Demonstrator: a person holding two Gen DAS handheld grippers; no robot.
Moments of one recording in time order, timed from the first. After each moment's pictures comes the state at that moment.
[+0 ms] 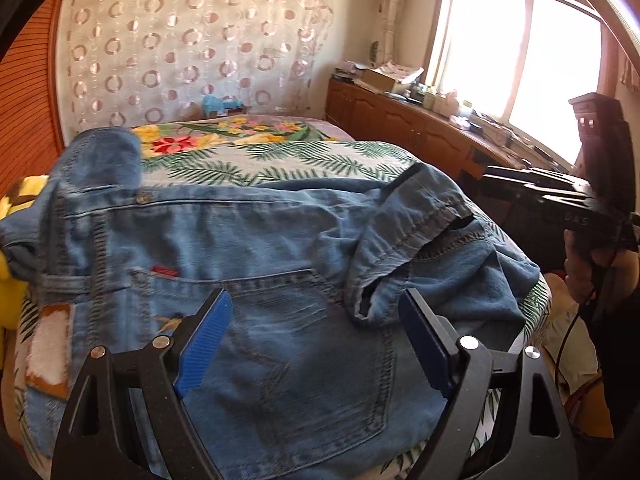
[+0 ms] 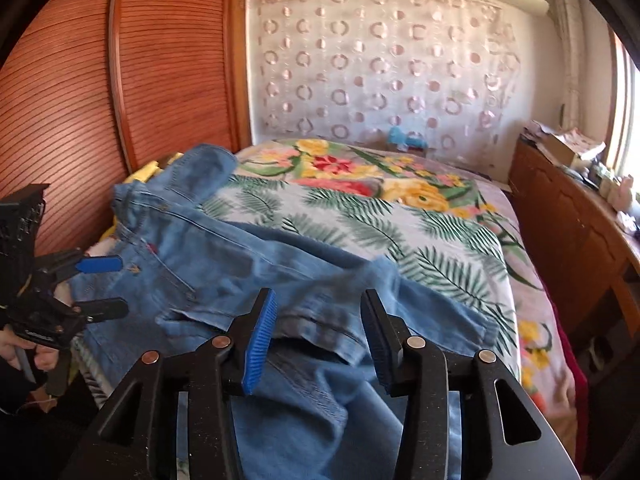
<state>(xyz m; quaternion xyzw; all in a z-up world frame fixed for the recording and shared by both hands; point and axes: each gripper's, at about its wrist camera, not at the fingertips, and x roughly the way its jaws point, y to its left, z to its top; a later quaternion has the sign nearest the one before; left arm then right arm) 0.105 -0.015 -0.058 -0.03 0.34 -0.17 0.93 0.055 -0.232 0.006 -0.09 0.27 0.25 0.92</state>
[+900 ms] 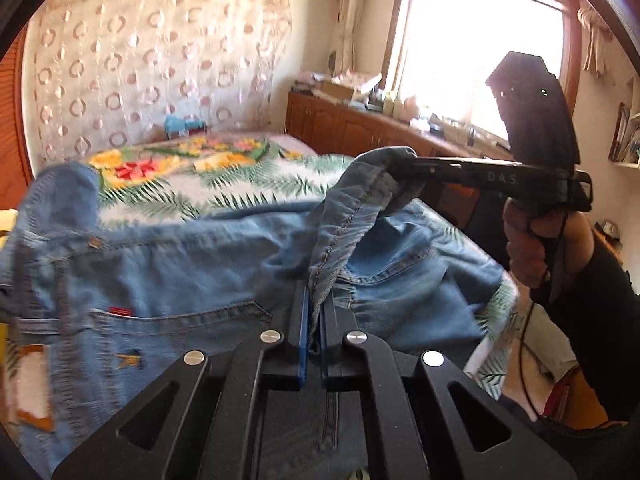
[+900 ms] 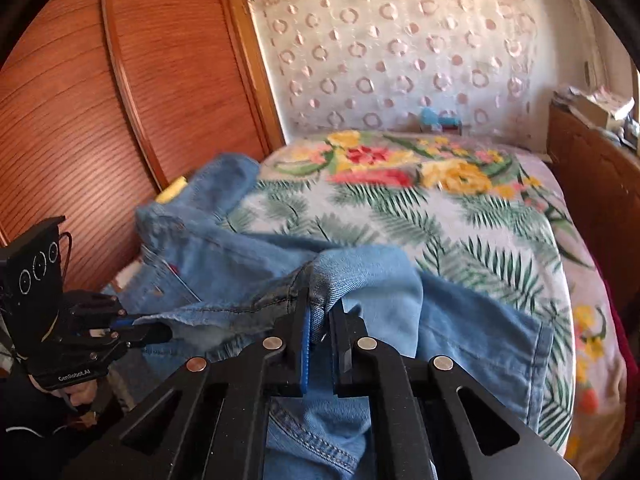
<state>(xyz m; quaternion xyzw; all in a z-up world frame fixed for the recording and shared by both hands) 0.087 -0.029 -0.025 -0.02 0.30 -0.23 0.93 0.073 -0.209 0.048 -0.02 0.29 0.33 0.90</state>
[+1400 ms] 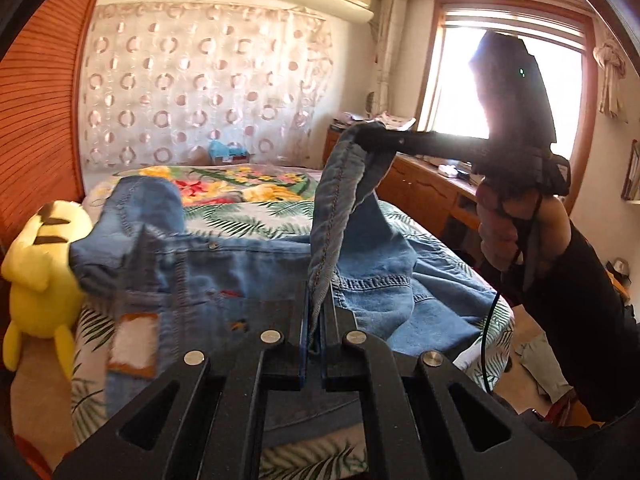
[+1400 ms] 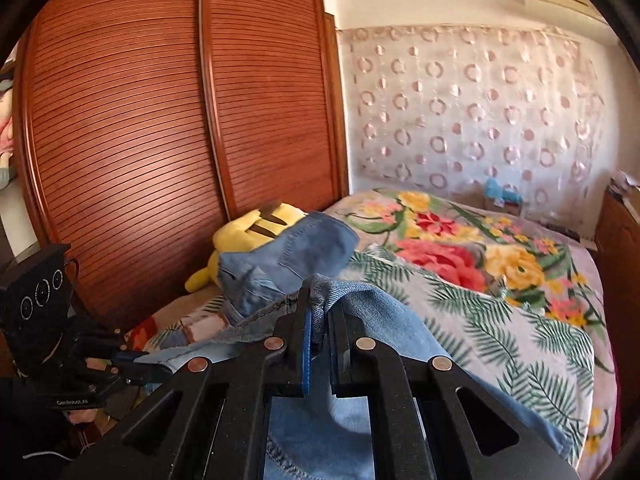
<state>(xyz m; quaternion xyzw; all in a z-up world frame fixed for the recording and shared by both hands) 0.015 0.052 0.006 -0.06 0.25 -0.16 0.95 0.017 -0.102 0.132 -0.08 0.20 0.43 0.88</state>
